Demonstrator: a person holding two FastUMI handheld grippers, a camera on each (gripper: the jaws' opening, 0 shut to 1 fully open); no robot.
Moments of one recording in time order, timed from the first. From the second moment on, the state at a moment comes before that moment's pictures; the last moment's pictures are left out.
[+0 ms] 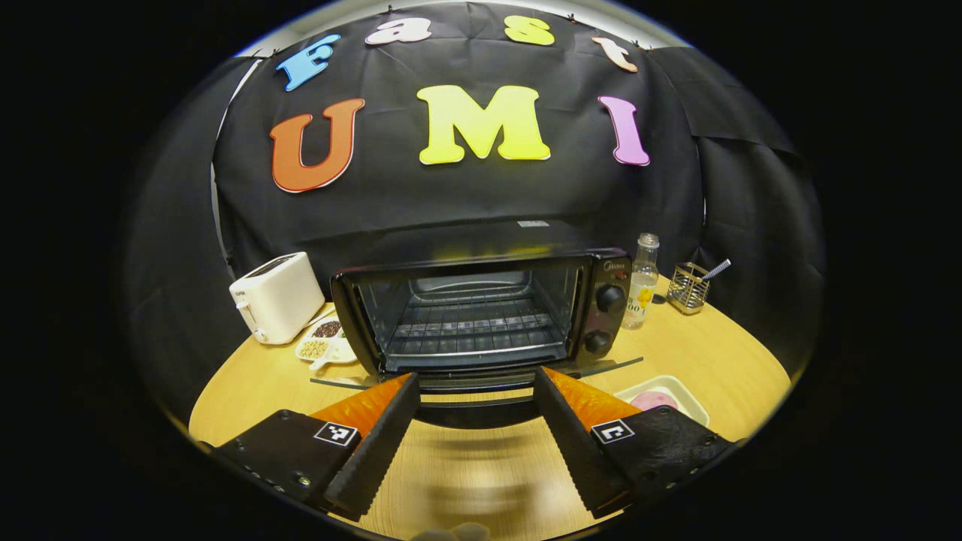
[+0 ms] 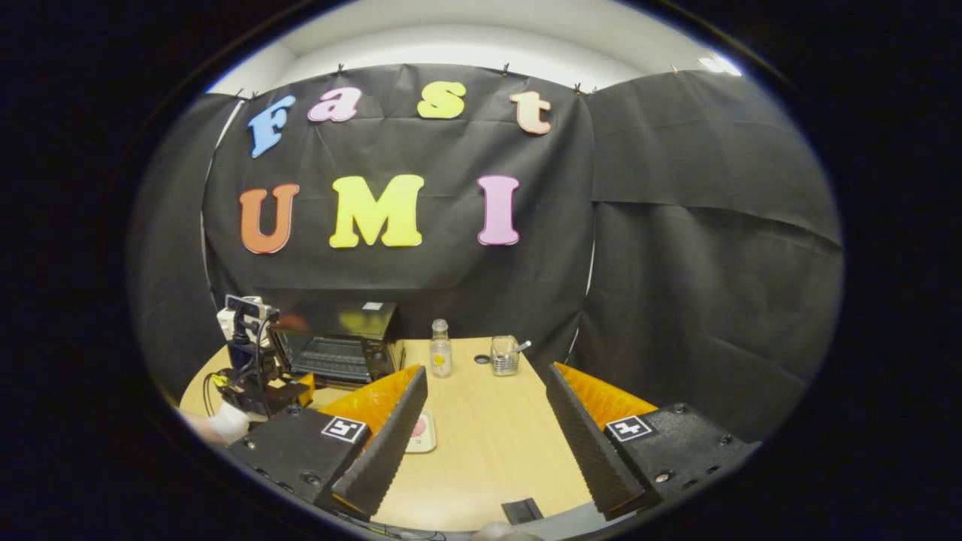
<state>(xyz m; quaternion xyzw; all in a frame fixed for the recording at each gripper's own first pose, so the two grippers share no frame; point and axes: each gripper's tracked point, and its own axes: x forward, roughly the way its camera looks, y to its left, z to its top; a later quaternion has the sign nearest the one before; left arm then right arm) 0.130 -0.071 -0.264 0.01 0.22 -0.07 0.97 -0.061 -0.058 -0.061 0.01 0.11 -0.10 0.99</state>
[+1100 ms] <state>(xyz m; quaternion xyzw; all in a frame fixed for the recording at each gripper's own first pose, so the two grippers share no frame) 0.078 -0.085 -0.364 0.02 0.35 -0.07 0.93 -0.081 -0.082 -0.096 0.00 0.16 -0.10 0.98</state>
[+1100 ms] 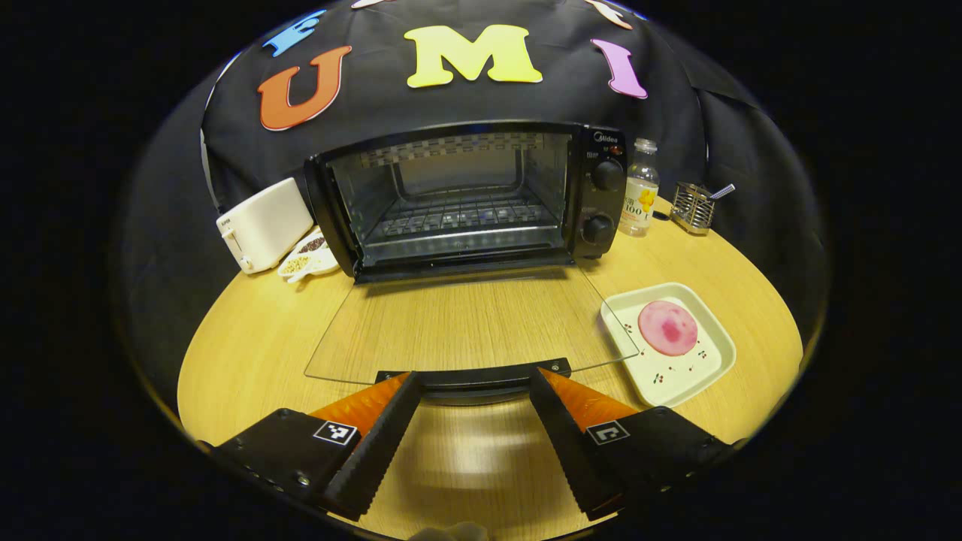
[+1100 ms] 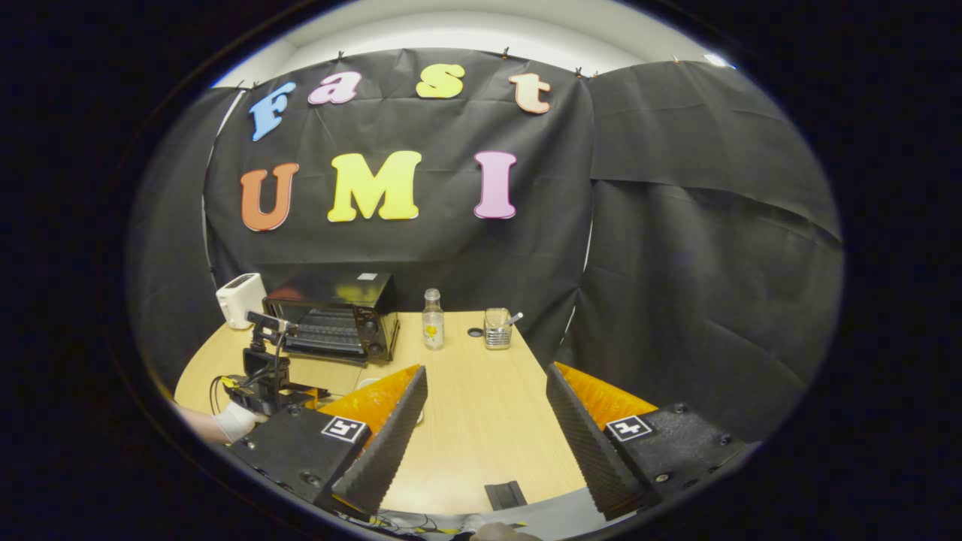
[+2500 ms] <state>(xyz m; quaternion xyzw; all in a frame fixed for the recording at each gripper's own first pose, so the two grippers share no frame) -0.022 0.058 -0.161 0.00 0.21 0.01 0.98 0.107 -0.004 -0.351 0.09 0.43 0.09 0.89</state>
